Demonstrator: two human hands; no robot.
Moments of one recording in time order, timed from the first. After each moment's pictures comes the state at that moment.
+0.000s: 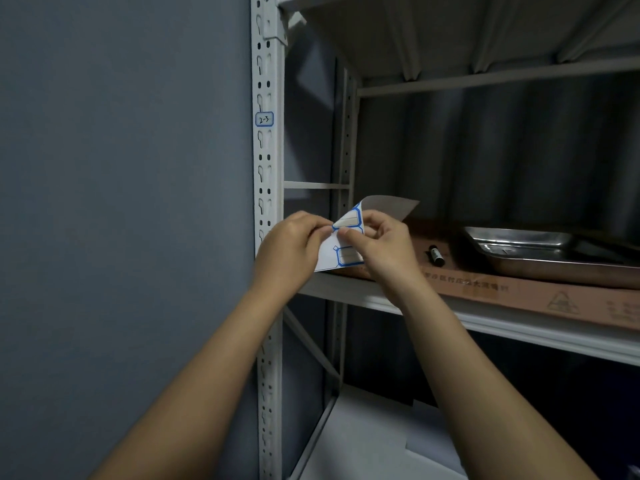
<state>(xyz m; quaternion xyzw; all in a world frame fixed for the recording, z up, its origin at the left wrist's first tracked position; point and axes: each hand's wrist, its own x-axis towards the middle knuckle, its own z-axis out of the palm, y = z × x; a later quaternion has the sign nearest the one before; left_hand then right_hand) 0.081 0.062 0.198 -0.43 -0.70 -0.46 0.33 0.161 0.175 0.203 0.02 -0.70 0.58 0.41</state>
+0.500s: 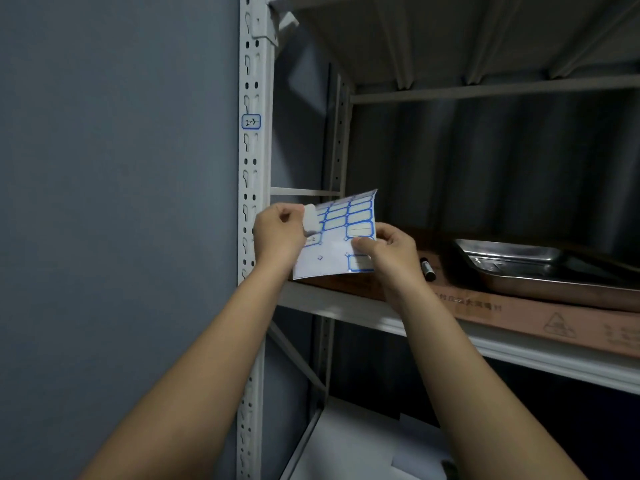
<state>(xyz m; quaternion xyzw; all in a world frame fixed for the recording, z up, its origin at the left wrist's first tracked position) 0.046 0.109 0.225 -0.23 -0.61 -0.75 0.11 0.142 0.218 0.207 -0.08 -0.67 0.60 0.42</state>
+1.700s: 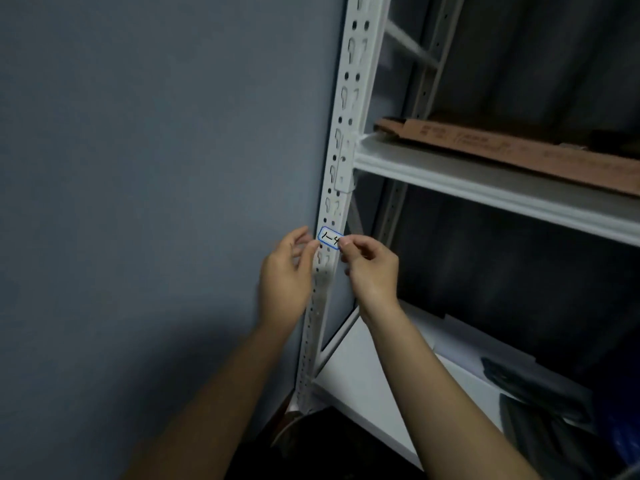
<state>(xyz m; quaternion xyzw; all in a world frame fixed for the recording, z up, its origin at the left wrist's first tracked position) 0.043 -0.009 -0.028 -0.19 -0.70 -0.67 0.16 0.087 0.088 0.000 -0.18 -0.68 0.63 0.34</state>
